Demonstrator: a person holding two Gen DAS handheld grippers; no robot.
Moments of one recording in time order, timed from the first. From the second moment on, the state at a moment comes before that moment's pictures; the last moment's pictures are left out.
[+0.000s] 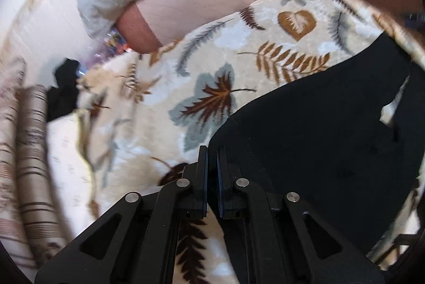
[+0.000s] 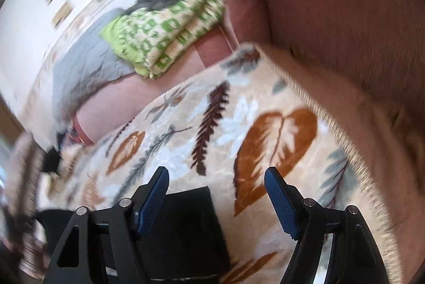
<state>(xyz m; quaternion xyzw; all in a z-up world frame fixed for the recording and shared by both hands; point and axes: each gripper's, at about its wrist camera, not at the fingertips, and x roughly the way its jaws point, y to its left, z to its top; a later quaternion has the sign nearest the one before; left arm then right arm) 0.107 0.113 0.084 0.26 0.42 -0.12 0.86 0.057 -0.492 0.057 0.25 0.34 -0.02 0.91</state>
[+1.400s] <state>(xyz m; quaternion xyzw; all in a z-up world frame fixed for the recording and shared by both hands) -0.017 0.123 0.076 0.30 0.30 -0.03 0.91 0.006 -0.419 0.060 0.02 0.38 0.24 0.89</state>
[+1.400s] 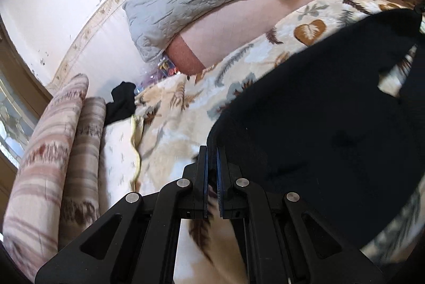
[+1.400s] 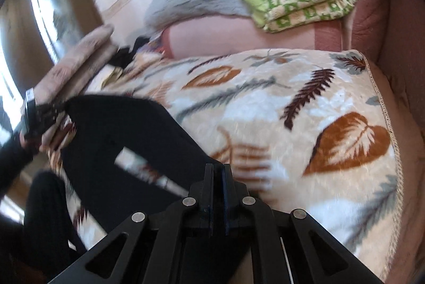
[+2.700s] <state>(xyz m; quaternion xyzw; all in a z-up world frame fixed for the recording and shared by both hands) -0.051 0.142 0.004 0.08 0.48 -0.14 0.86 -0.077 -0.457 0.059 0.02 0.40 0.26 0.88</state>
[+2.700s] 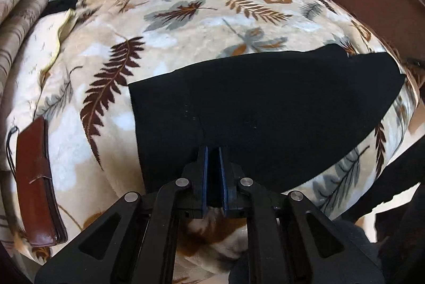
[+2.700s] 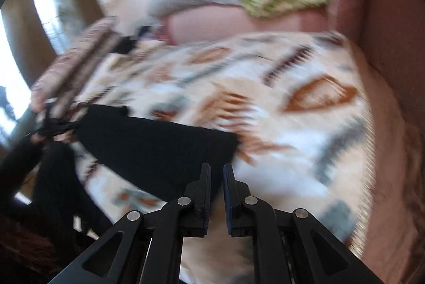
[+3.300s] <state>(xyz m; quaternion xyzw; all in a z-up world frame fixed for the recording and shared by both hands) -0.055 0.077 0.064 0.10 0.46 -0.21 0.86 -0.044 -0.396 0.050 -0.07 0.42 0.24 0.87</state>
